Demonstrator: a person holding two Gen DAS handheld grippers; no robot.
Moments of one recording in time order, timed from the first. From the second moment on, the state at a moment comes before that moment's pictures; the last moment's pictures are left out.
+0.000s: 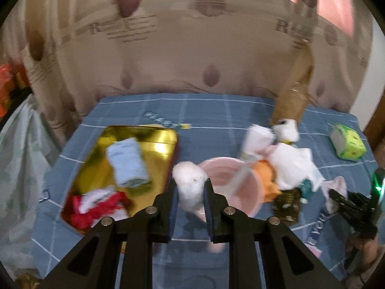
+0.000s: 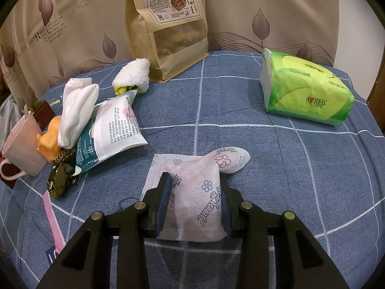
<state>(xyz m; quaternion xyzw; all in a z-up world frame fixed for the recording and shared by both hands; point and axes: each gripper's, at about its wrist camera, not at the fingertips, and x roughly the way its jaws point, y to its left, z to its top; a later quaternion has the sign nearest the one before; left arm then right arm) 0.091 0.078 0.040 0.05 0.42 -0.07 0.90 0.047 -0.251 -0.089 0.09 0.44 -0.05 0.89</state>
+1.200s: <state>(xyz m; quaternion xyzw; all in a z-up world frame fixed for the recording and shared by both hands) 0.203 0.205 -0.029 0.02 0.50 0.06 0.87 0.047 -0.251 -0.090 0.08 0.44 -0.05 0.89</state>
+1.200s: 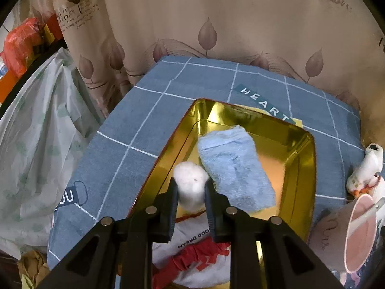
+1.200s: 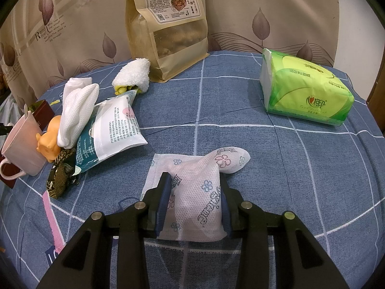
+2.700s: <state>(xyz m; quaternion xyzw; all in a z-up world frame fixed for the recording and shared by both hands) 0.110 0.195 -0.013 0.05 0.46 0.08 0.88 0.048 -0.247 -0.090 0.07 0.44 -0.06 0.89</state>
